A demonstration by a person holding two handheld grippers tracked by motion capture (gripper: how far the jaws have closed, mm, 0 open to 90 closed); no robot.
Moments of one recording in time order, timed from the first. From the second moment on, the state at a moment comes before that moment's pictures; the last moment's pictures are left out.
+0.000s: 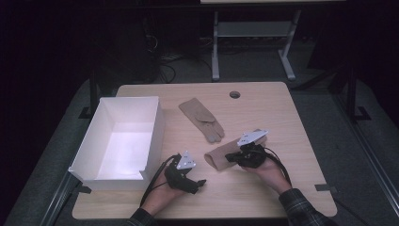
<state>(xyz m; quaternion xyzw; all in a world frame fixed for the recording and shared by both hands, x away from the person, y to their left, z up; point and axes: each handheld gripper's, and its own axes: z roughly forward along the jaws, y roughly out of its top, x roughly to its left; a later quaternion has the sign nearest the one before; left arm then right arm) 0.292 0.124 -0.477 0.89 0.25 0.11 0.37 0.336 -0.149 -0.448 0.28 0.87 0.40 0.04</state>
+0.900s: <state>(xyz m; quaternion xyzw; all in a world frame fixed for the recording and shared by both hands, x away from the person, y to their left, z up) 0.291 0.123 -0.477 0.89 0.25 0.11 0.37 0.341 -0.132 -0.466 0.28 0.89 0.36 0.03</state>
